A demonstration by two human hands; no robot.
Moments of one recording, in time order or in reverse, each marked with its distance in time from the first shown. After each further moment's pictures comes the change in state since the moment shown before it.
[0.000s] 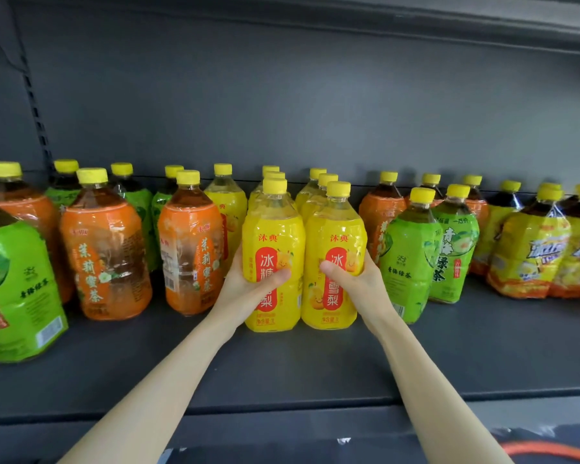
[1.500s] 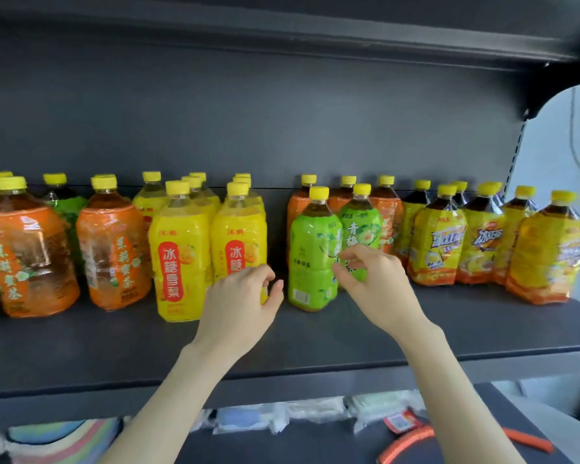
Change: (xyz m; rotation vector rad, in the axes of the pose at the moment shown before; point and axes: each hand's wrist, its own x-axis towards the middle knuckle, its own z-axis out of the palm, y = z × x) left_hand -0.075 0.043 0.132 0.980 0.199 0.615; right_hand -0.064 -0.051 -0.150 -0.866 0.125 -0.304
